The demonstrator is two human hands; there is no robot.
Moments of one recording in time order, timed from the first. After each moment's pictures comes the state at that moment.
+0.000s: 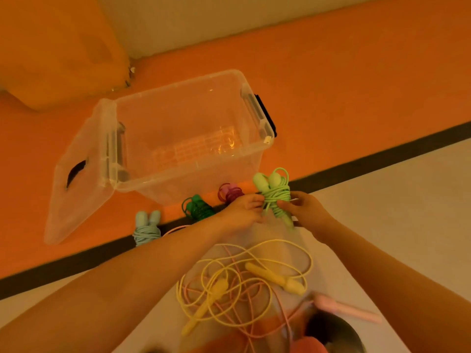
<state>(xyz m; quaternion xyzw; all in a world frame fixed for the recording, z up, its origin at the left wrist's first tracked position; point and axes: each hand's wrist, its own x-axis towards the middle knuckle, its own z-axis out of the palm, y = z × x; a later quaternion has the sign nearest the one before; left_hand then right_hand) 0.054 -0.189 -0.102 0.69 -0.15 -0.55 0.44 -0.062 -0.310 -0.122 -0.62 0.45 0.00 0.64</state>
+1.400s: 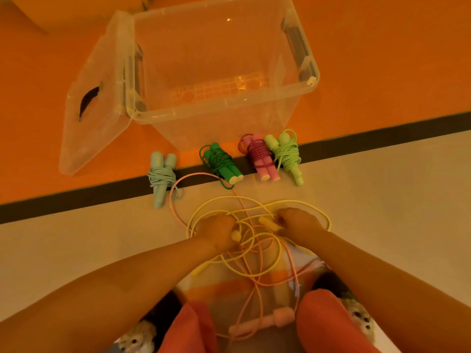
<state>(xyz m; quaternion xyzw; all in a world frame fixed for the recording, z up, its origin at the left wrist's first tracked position) 0.020 -0.050 -0.189 0.85 -0.37 -0.39 -0.03 -0.094 -0.232 -0.205 -0.90 0.20 0.31 0.25</state>
